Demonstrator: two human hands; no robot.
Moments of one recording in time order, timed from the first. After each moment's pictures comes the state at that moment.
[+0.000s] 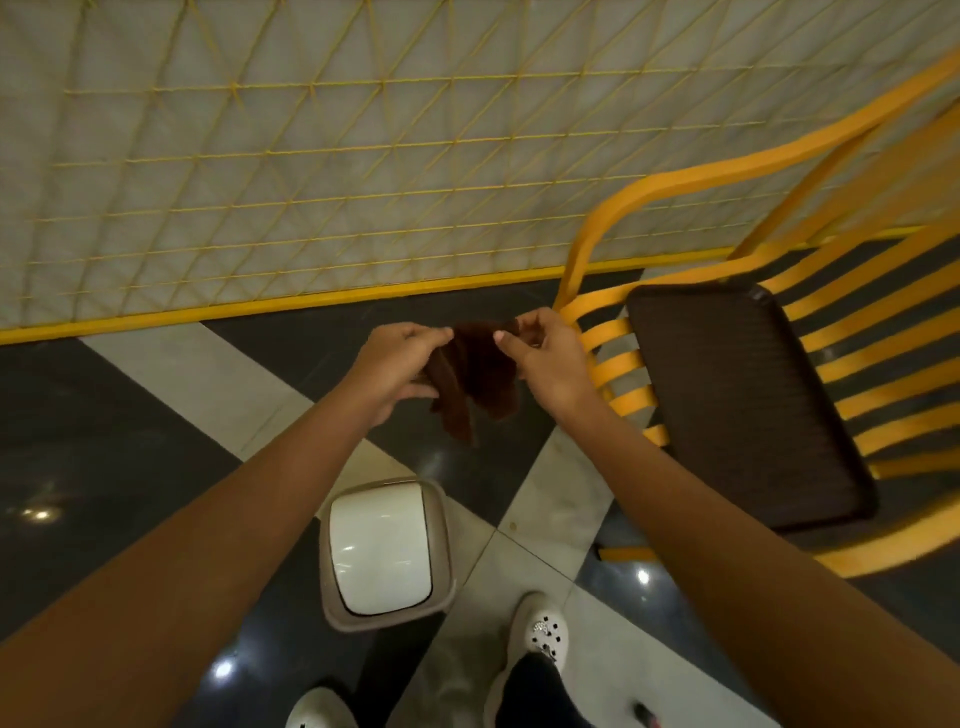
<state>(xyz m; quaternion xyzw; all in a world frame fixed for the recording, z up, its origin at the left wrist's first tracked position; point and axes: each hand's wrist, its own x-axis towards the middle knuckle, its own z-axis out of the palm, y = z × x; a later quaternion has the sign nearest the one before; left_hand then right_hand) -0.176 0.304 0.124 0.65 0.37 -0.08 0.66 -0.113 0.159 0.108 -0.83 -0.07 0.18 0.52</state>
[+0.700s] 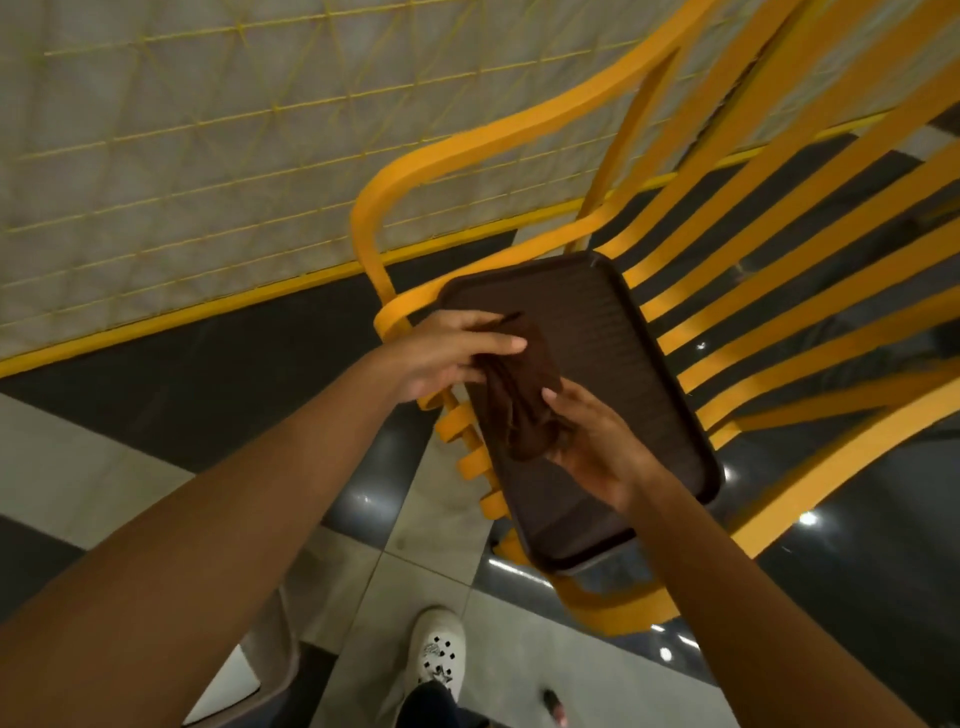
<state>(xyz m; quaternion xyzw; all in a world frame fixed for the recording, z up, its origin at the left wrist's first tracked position) 0.031 0.071 0.092 0.59 0.18 -0.33 0.71 -0.010 -0.120 0.058 -0.51 0.19 0.35 0.76</state>
